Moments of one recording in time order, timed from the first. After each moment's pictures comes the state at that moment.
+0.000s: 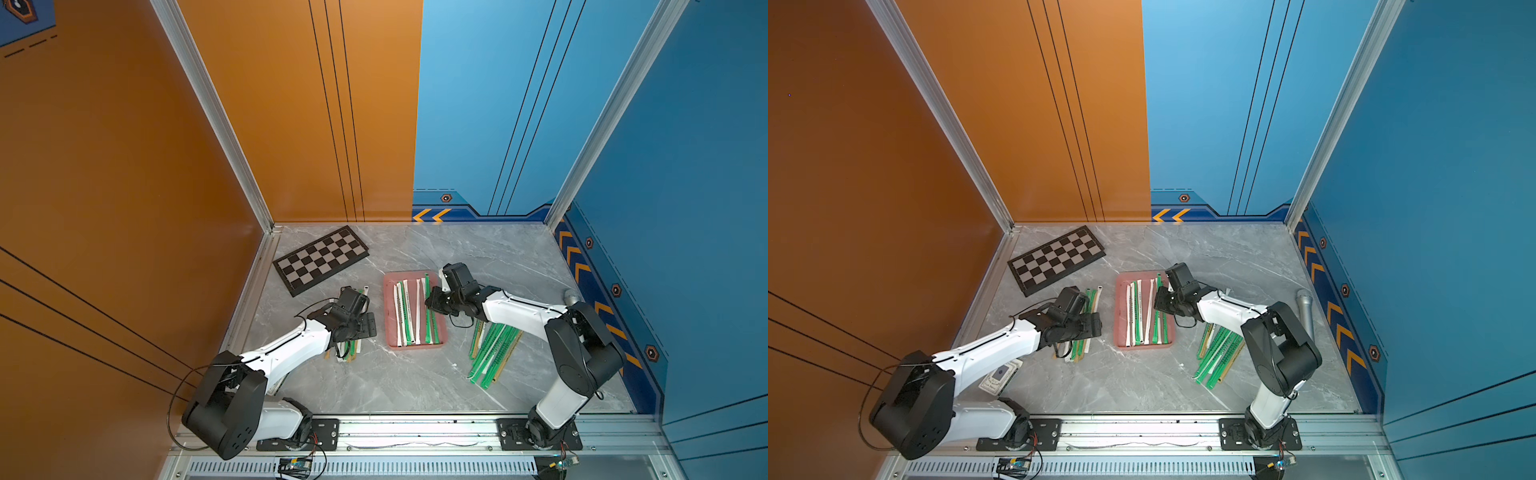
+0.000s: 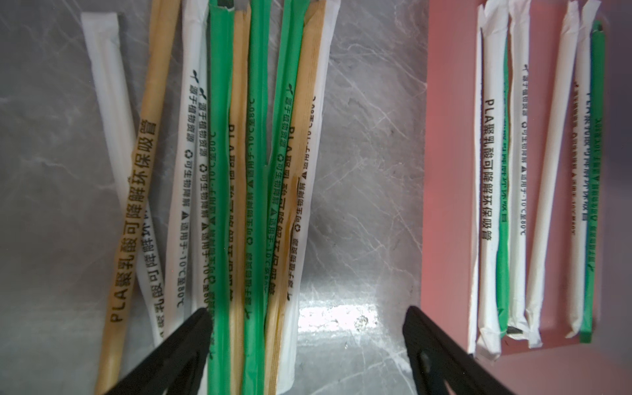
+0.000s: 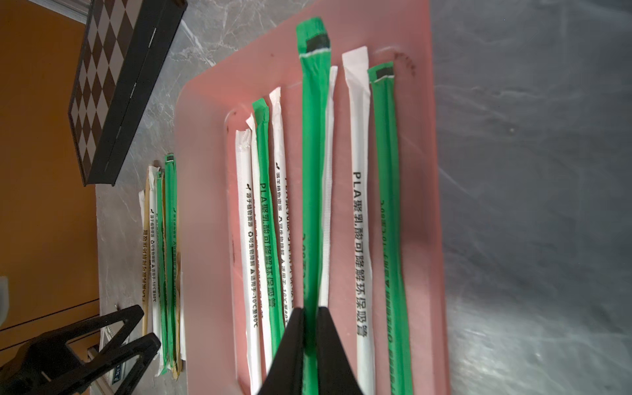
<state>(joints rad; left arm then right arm) -0.50 1.33 0.70 -0.45 -0.09 -0.64 0.56 1.71 1.00 -0.15 -0.22 0.77</state>
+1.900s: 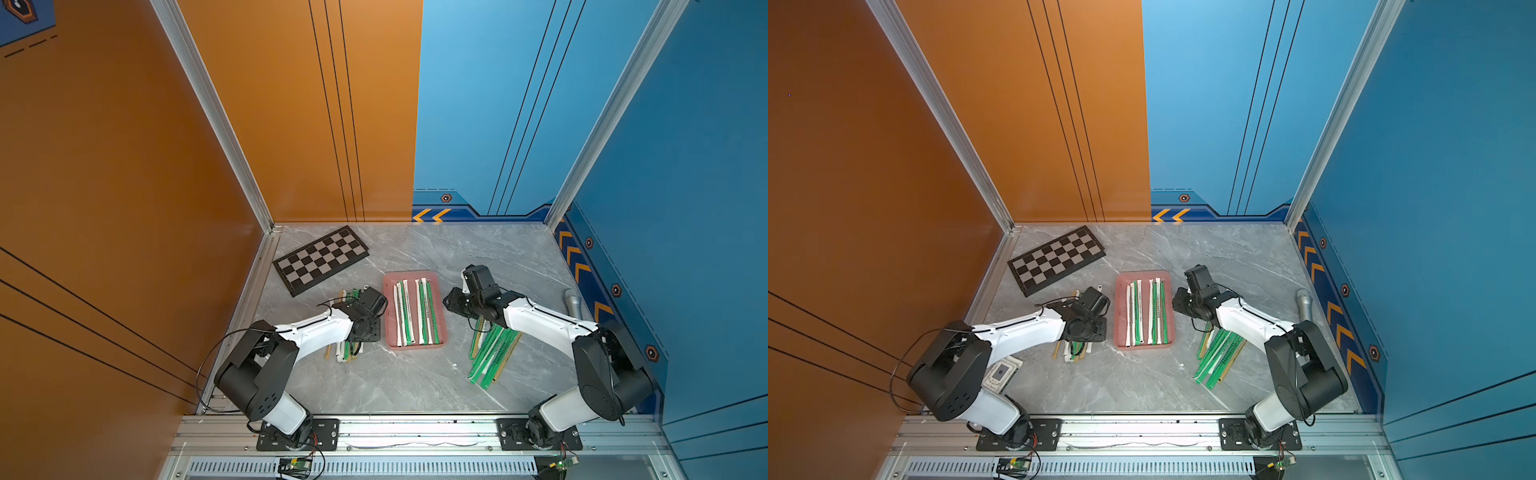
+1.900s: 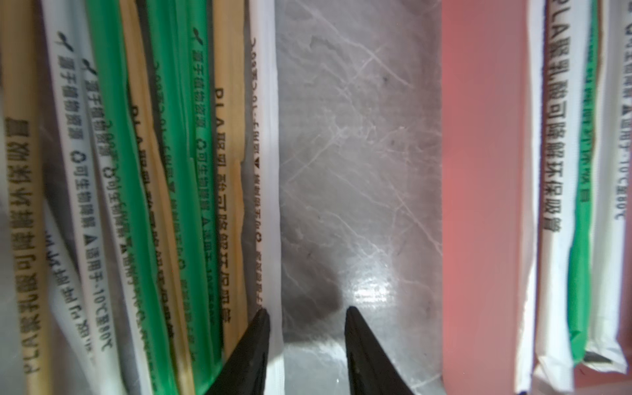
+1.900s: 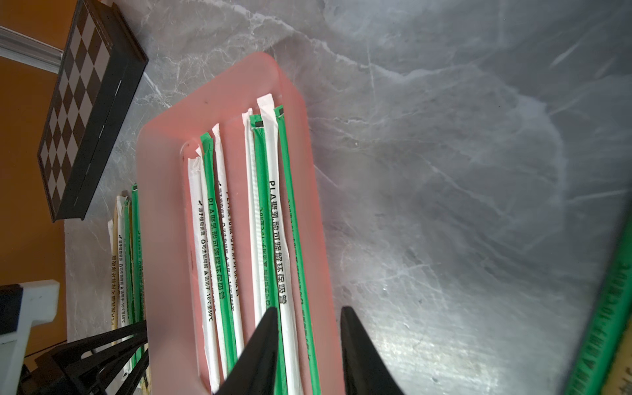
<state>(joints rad) -0.60 1.55 0.82 -0.50 -0.15 -0.60 0.46 1.53 0.87 -0.22 -0.14 0.74</state>
